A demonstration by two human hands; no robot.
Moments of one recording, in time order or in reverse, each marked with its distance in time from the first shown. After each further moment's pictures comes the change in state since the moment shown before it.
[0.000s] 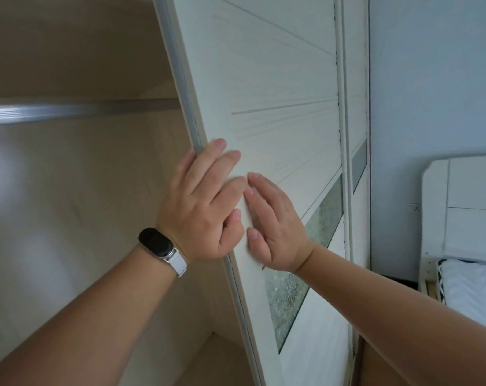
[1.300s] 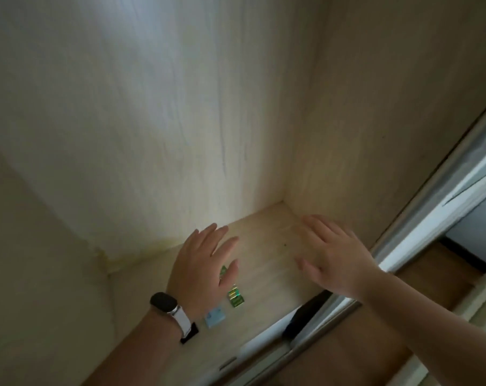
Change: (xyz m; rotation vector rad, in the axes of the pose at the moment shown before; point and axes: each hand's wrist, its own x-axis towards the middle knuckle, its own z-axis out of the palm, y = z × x) left_hand -0.375 0.133 -0.226 -0.215 -0.901 -1.007; right_hand -0.146 -0.255 0.034 0.028 -1.124 0.095
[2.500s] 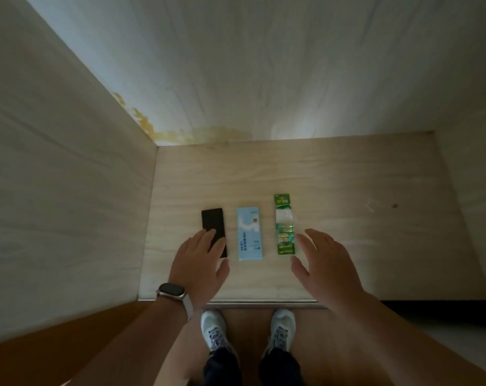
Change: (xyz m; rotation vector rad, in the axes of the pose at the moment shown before) left_hand -0.113 -0.097 0.250 0.145 -0.474 -0.746; right_hand 0.039 -0.039 0.359 0.394 -0.532 -0.147
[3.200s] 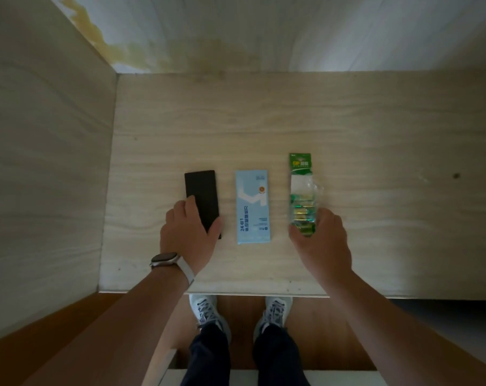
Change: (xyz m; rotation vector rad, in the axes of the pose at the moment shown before) left_hand 0.062 -0.043 0.143 -0.237 -0.073 -0.476; right_hand 0.061 0.010 0.147 0.372 -0.042 0.615
